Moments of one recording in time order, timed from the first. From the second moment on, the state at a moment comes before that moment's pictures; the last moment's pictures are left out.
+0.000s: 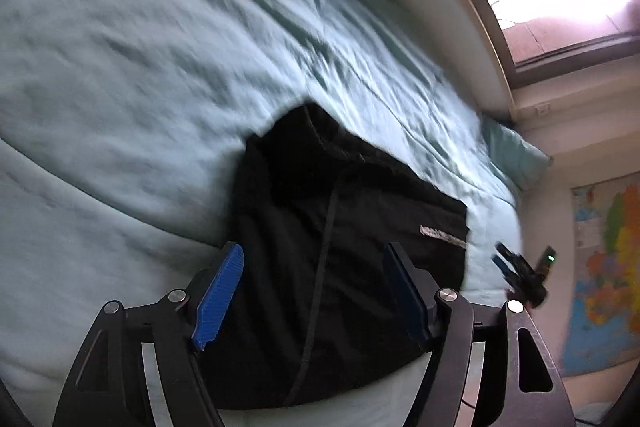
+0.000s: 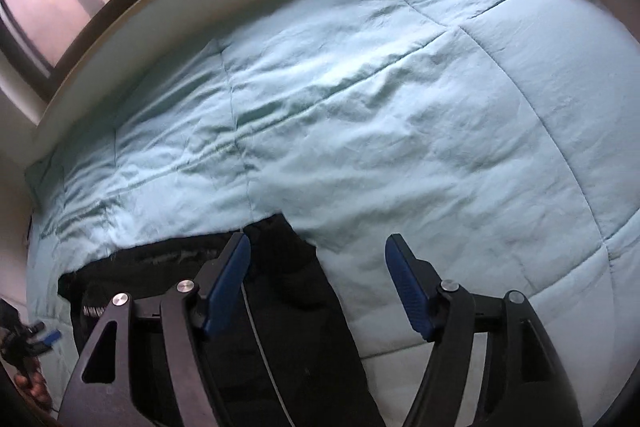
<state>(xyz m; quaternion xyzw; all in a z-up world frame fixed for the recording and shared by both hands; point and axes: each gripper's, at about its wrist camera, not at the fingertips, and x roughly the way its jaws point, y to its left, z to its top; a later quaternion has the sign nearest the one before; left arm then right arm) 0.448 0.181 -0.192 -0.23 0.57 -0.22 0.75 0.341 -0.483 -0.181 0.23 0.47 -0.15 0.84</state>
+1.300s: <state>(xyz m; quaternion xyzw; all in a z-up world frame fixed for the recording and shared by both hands) 0.541 0.104 -0.187 -0.11 0.50 -0.22 0.83 0.454 -0.435 -0.168 -0.02 0.45 -0.11 0.88</state>
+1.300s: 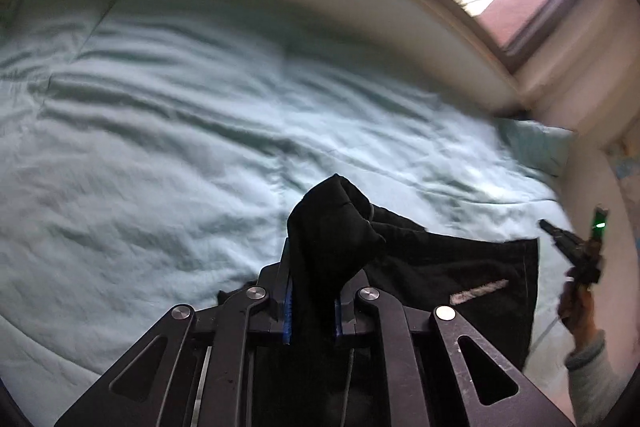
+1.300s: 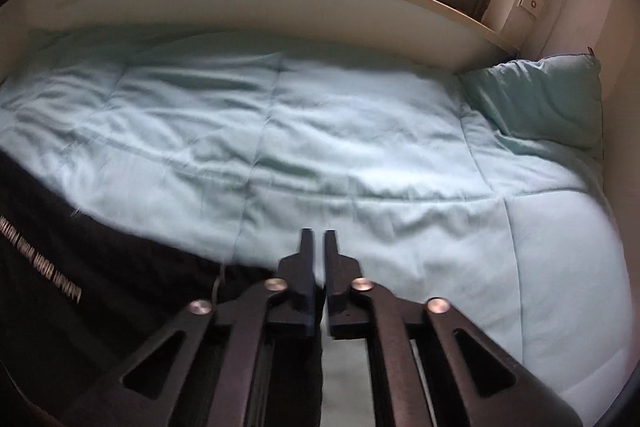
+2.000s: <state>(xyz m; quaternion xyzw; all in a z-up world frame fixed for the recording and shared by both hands) 0.526 0.113 -0.227 -0.16 0.51 -0.18 0.83 0.417 -0.410 -0.226 -0.05 0.51 0.01 0.86</state>
